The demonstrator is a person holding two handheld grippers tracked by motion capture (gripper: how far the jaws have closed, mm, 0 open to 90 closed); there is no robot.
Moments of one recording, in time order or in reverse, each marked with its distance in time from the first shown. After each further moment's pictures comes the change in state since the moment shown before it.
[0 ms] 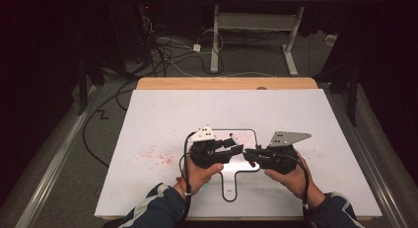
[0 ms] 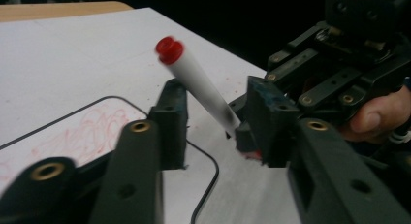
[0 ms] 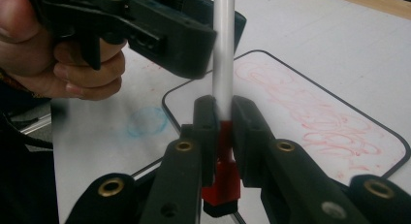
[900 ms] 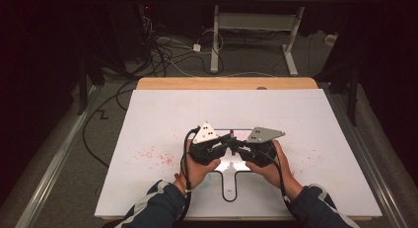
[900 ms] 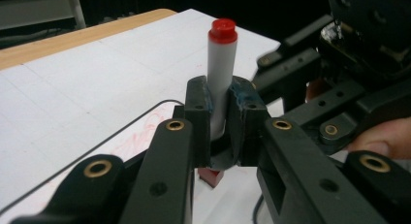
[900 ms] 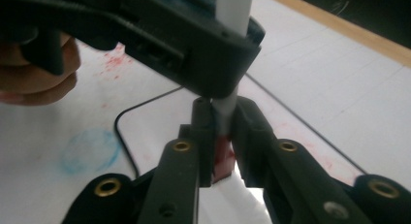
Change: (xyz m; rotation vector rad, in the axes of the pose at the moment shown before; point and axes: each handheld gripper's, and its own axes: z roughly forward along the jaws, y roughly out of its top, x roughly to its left) left arm 0.002 0.007 -0.002 0.052 0.215 0.166; right arm 0.002 0.017 0.054 -0.014 -0.164 -0.107
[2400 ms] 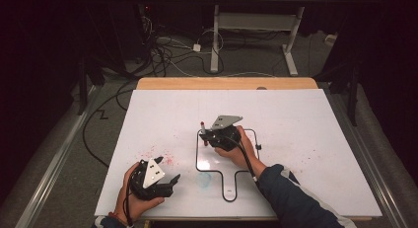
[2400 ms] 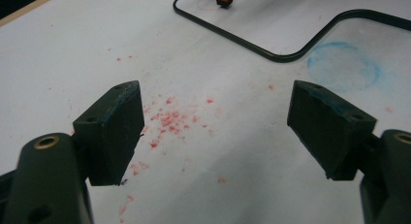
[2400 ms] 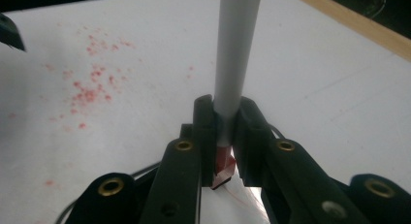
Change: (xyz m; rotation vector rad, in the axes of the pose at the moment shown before) left arm 0.023 -0.111 -0.120 0.248 0.318 0.131; right arm -0.002 0.027 0.103 0.047 0.087 -0.047
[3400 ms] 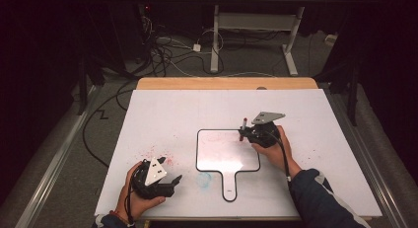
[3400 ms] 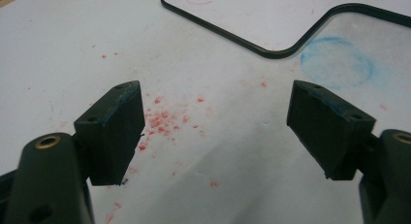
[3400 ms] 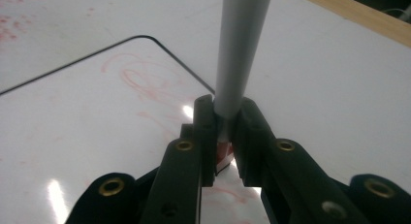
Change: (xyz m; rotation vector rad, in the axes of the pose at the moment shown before) left arm 0.000 0.002 0.005 0.023 -0.032 0.016; right arm -0.056 -0.049 -0.075 0.049 -0.135 0.110
